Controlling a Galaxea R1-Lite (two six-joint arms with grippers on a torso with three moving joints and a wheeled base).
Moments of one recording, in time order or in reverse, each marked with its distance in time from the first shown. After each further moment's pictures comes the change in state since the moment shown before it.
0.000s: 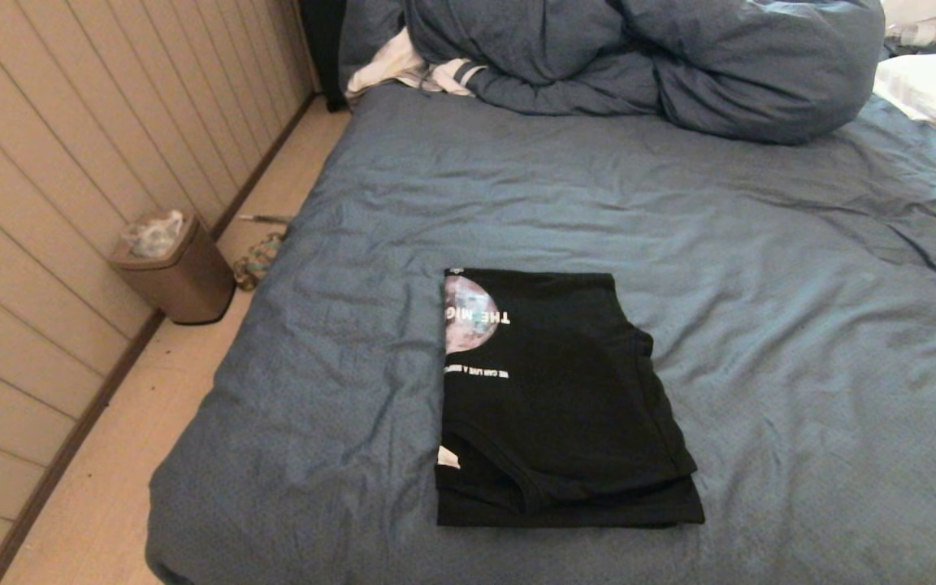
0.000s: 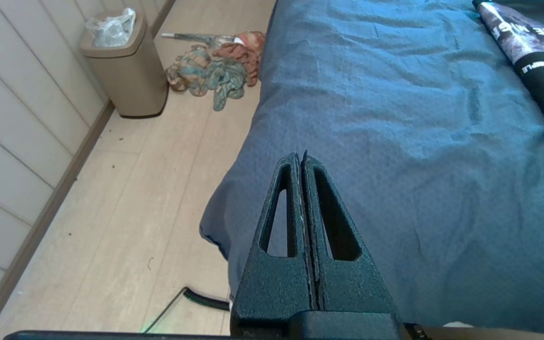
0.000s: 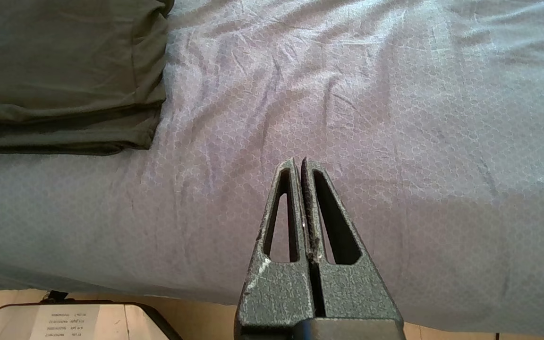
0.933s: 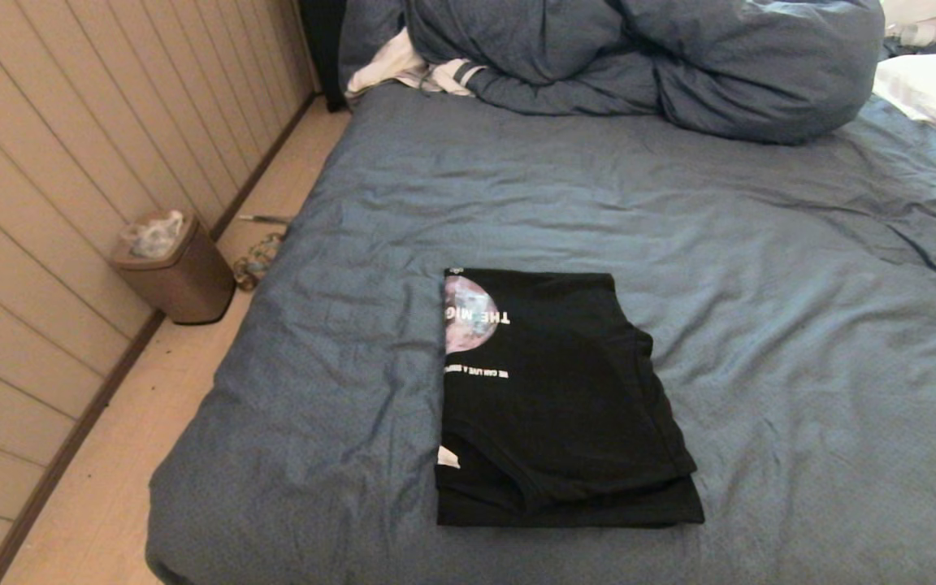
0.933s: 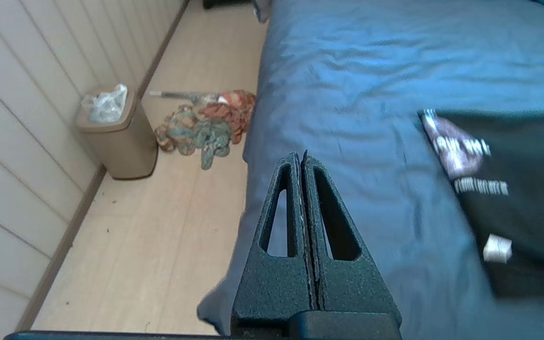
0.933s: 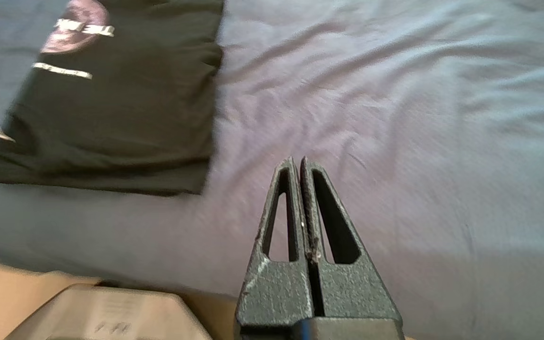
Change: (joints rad) left arm -0.004 0.452 -0.590 0.078 -0.060 0.008; right arm 0.008 0.281 -0.520 0.265 0.081 -0.009
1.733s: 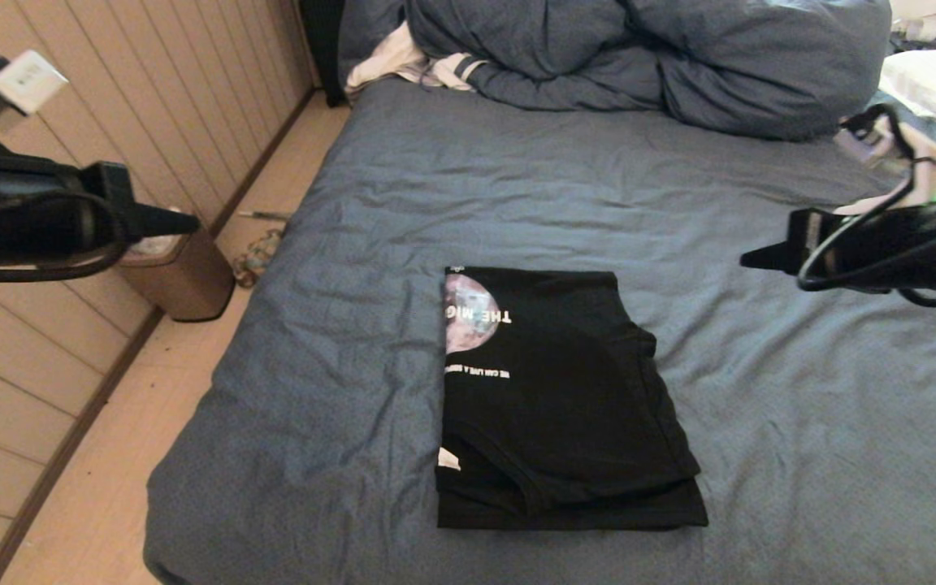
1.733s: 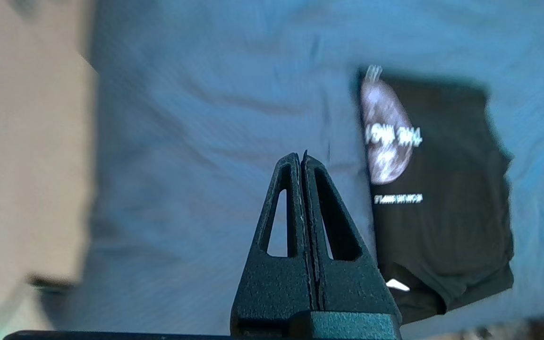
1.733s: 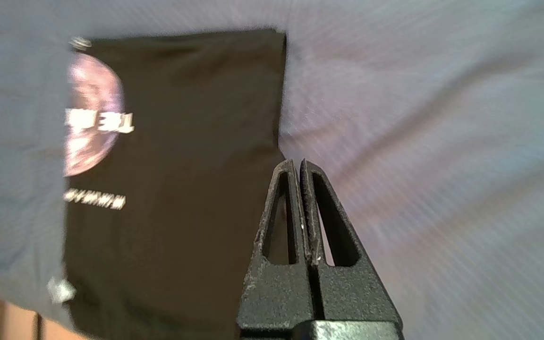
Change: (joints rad) left arm -0.132 0.998 -0.715 0.234 -0.205 -0.237; right arm 0.097 1.253 -0.816 -0.019 0.122 0.221
